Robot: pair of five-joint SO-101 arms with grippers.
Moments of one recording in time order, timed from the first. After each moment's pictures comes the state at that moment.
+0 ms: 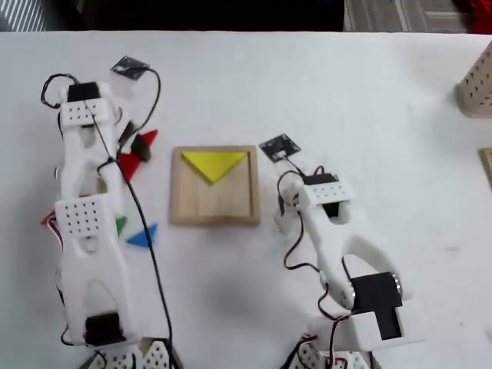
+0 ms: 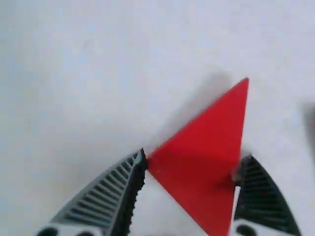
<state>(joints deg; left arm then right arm) -16.7 63.8 -60.0 88.3 -32.0 -13.5 -2.1 41.9 51.0 22.2</state>
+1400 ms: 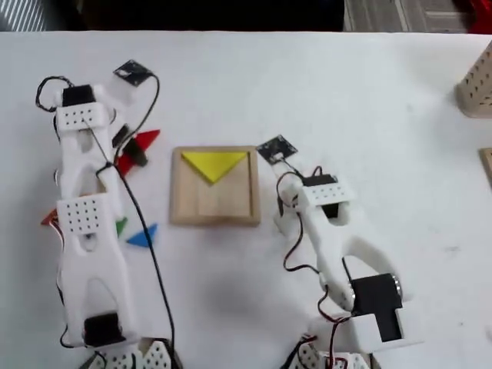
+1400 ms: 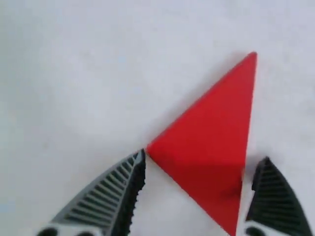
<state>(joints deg) -18.0 71.8 -72.8 91.0 -43.3 -13.9 -2.5 42.6 50.8 24.8</state>
